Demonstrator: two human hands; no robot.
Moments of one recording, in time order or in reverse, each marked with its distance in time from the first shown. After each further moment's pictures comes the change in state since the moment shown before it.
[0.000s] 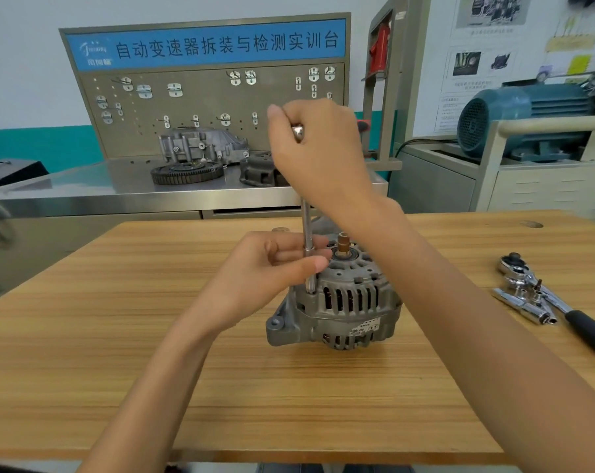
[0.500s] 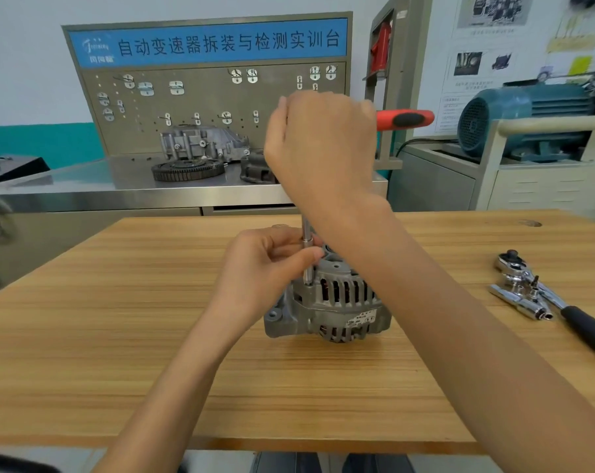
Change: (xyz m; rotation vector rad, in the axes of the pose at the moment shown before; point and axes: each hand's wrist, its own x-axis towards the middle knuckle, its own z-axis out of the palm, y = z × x) left_hand -0.007 -0.006 0.015 0.061 0.233 0.074; right_hand -0.011 -0.018 -0.003 -0.619 0.083 0.002
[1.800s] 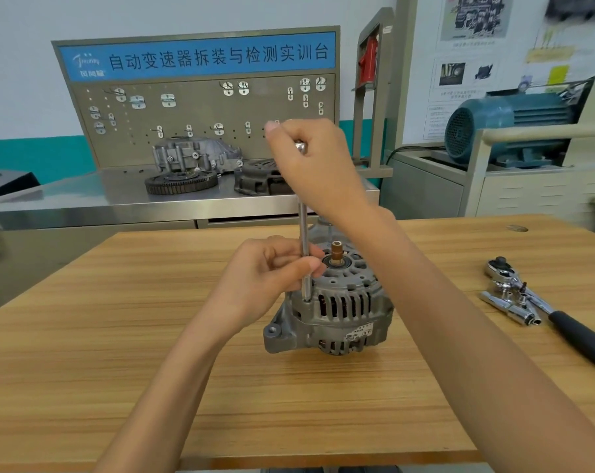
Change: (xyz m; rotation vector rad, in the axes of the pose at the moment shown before) left_hand 0.010 0.010 -0.010 -0.006 -0.179 -0.049; right_hand 0.012 0.017 0.010 0.802 -0.170 0.042
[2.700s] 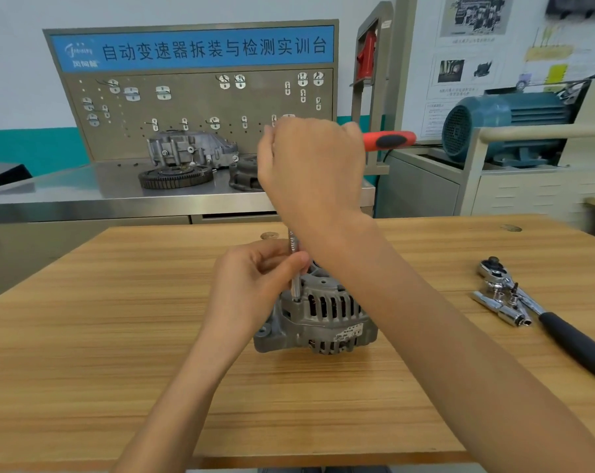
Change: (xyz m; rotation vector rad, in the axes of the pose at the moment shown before) left_hand -0.006 -0.005 0.015 -0.043 0.244 0.043; right_hand -0.010 -0.012 0.005 -0.818 0.160 -0.062
